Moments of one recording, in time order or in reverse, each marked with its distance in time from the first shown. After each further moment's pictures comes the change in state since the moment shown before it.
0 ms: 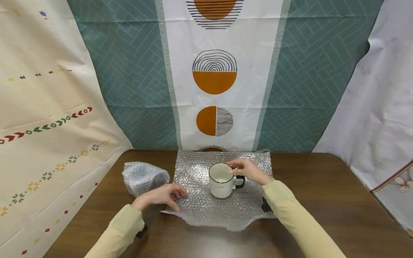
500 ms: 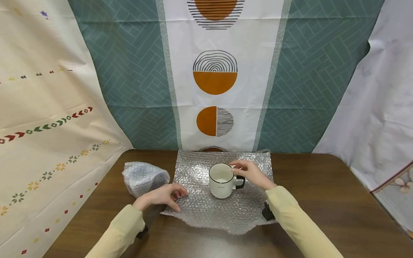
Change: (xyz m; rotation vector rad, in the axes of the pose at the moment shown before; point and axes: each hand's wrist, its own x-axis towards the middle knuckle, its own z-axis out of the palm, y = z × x) left_hand 0.001 -0.004 0.002 -0.005 0.019 0.028; right_hand -0.011 0.007 0.005 0.045 0.108 -0.010
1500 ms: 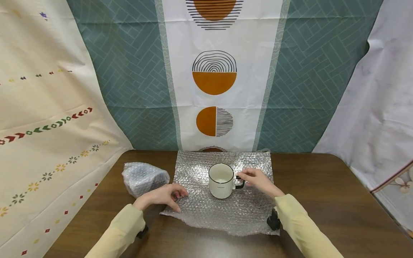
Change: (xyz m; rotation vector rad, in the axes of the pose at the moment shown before) left_hand 0.001 0.002 0.000 -0.016 -0.012 -0.019; right_hand -0.027 0.018 0.000 0.207 0.045 0.218
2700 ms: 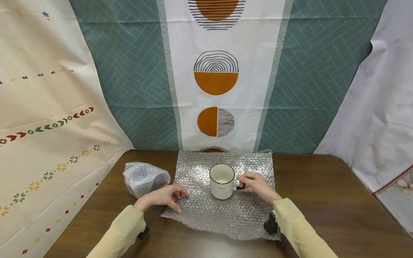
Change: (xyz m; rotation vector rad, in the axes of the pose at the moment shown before) left_hand 0.000 -0.006 0.003 0.012 0.011 -0.020; right_hand 0.001 0.007 0.014 0.201 -0.019 0.083
